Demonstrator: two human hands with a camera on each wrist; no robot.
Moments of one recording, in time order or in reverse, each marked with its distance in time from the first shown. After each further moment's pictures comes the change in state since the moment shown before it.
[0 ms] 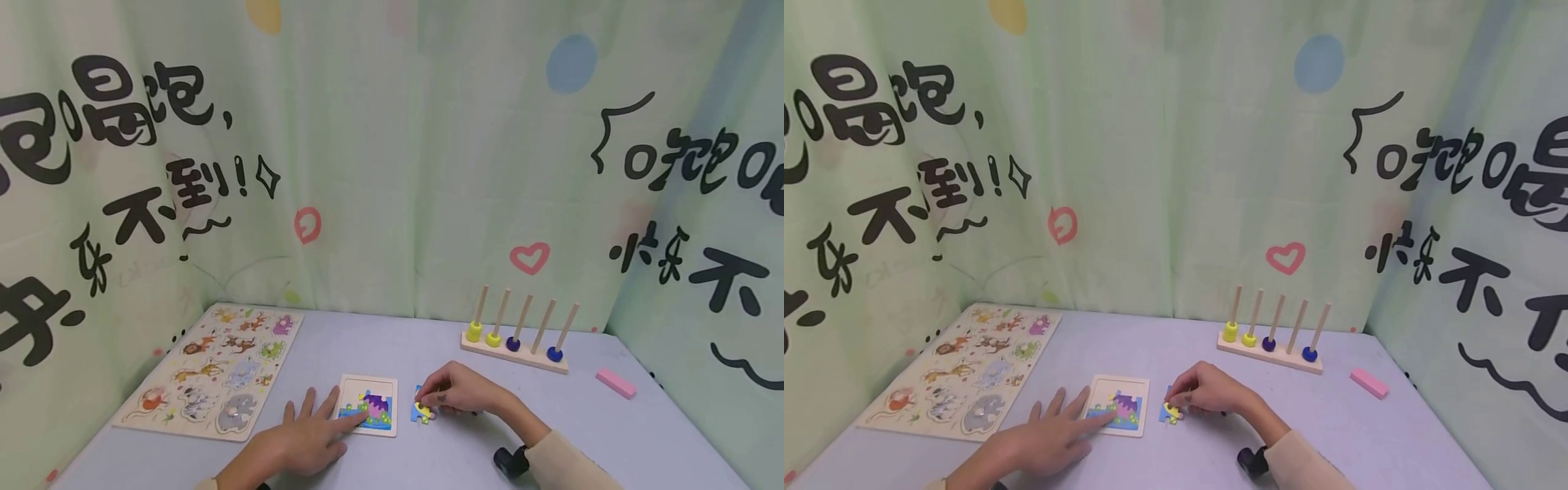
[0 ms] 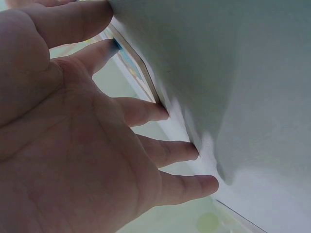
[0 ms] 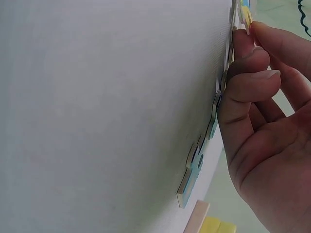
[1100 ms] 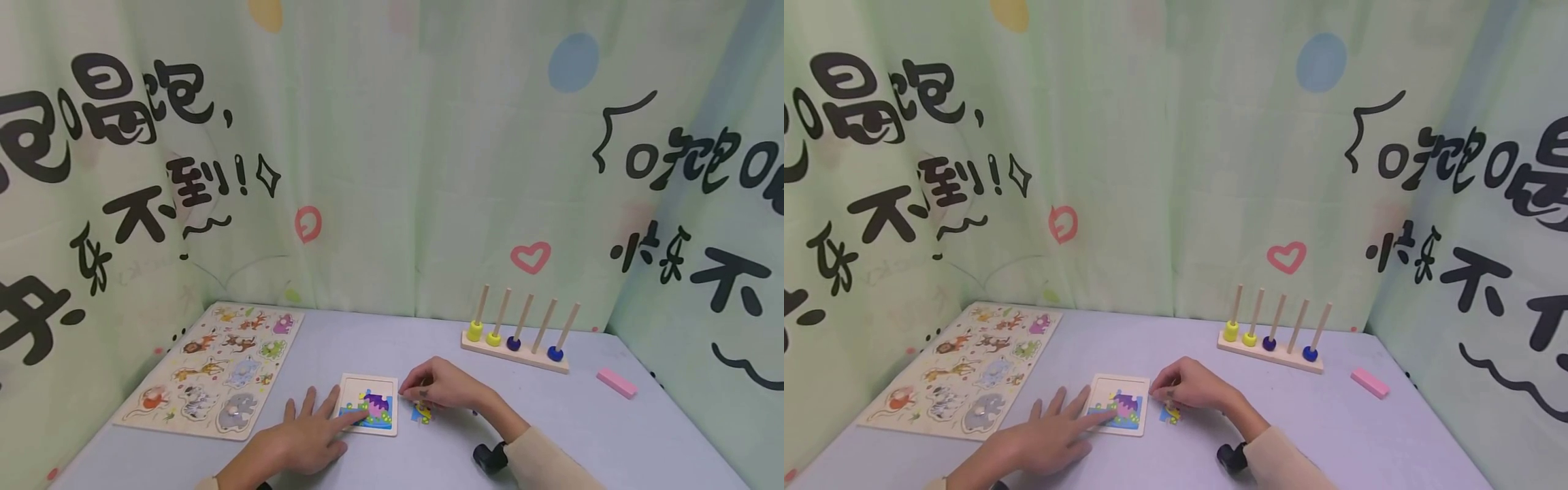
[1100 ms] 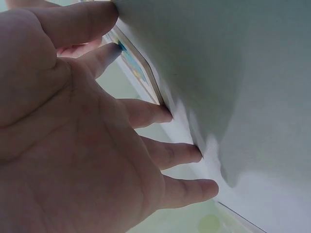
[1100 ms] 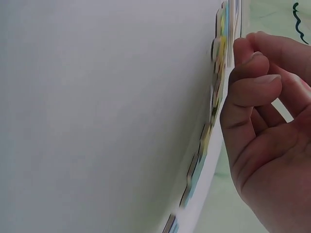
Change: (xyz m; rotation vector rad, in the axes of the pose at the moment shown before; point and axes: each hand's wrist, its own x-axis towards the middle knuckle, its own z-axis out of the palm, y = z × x) left_hand 0.000 0.000 -0.001 -0.001 0.001 0.006; right_hand 0.020 -0.018 0.015 -0.006 0.035 -0.012
